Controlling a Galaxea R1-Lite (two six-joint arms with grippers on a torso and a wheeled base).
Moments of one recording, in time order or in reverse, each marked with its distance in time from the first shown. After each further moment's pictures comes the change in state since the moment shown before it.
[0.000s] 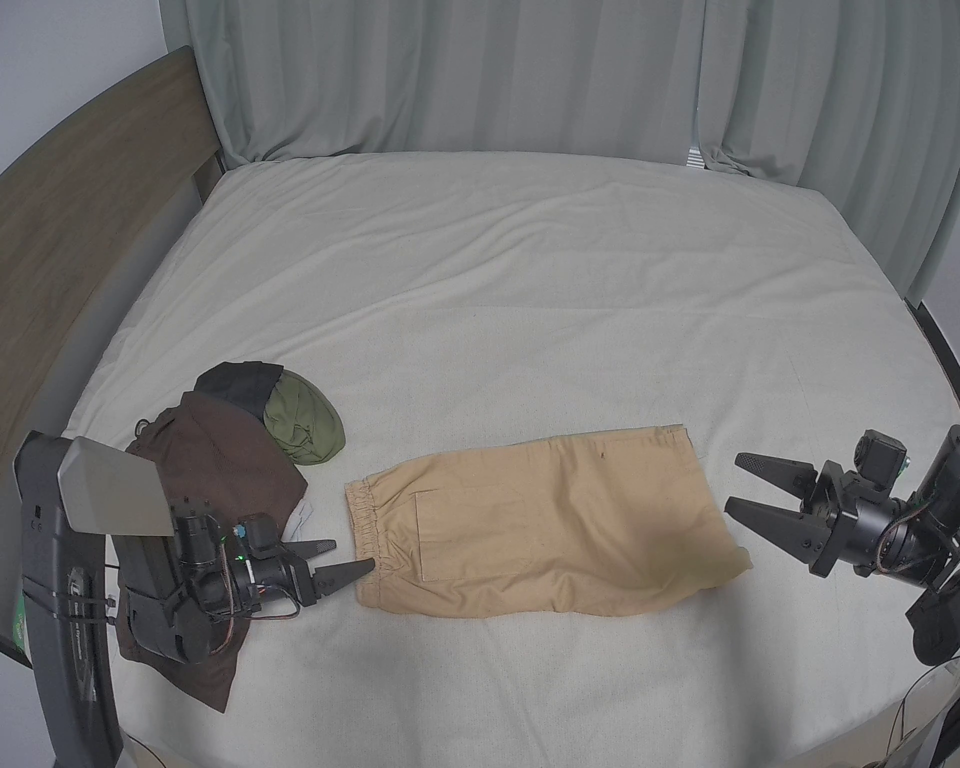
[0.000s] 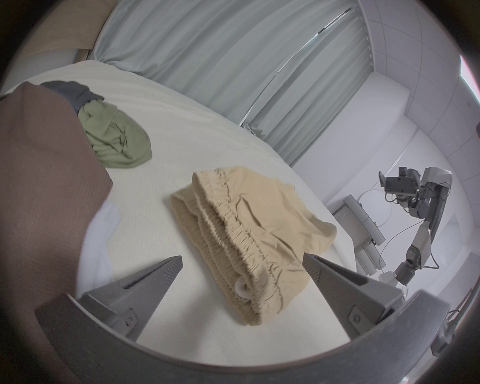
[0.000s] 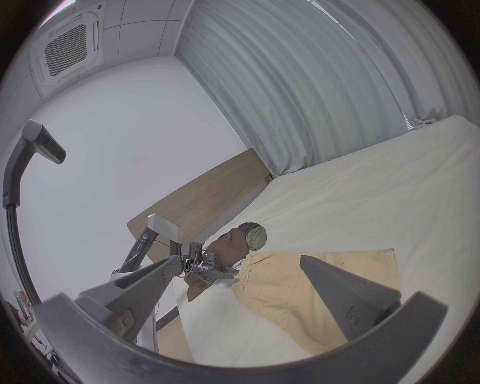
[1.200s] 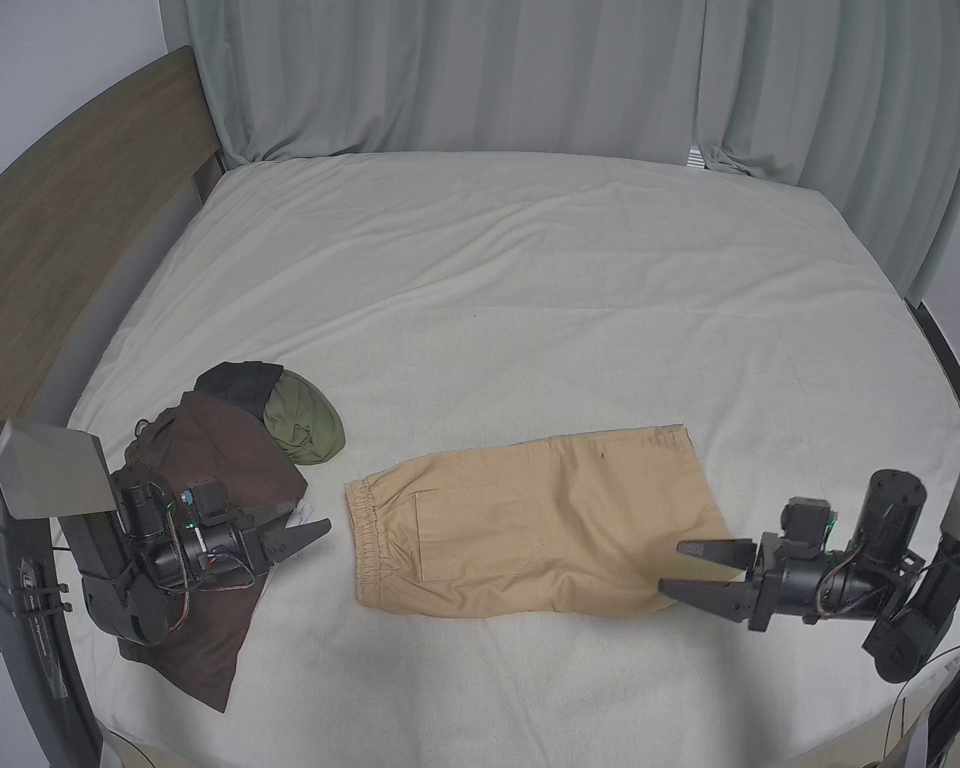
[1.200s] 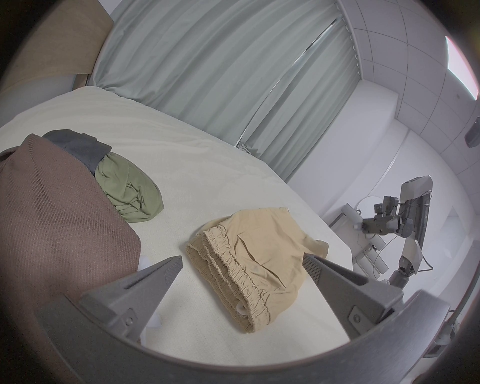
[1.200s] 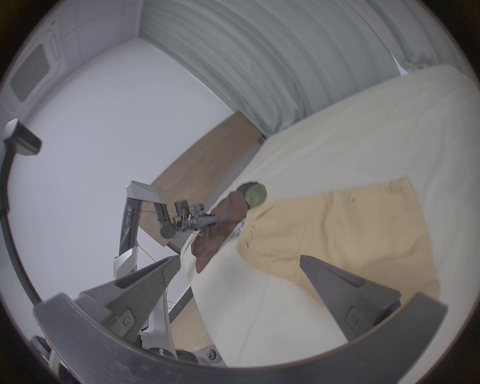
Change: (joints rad) left arm 0.111 -0.167 0.046 0.000 -0.096 -0.014; right arm 0.098 0.233 0.044 -0.001 -0.032 -0.010
